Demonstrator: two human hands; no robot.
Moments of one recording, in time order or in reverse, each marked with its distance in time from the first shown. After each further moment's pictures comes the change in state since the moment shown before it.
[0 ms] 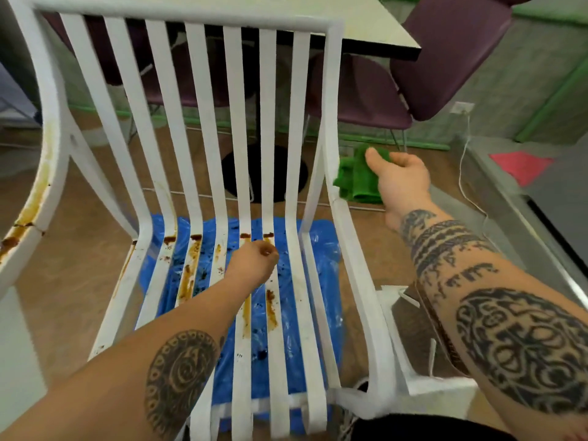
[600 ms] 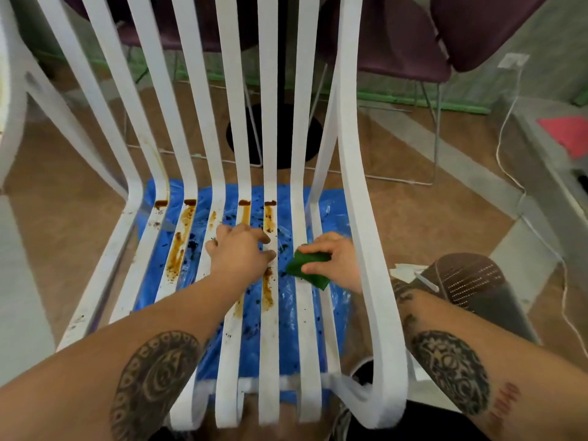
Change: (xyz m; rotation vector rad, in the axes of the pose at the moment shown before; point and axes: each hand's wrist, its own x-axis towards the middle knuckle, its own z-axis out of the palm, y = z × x) left_hand 0.009 -0.035 0.034 0.503 0.134 -0.035; right_hand -0.013 0.206 0.007 -0.769 -0.772 -0.168
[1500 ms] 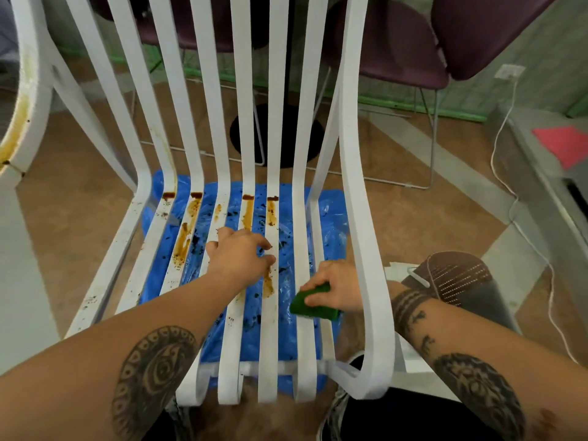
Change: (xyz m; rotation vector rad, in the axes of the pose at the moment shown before) left_hand -0.033 -0.010 -0.008 0.016 -0.065 0.047; right_hand -0.046 -0.010 -0.007 -0.472 -0.350 -0.172
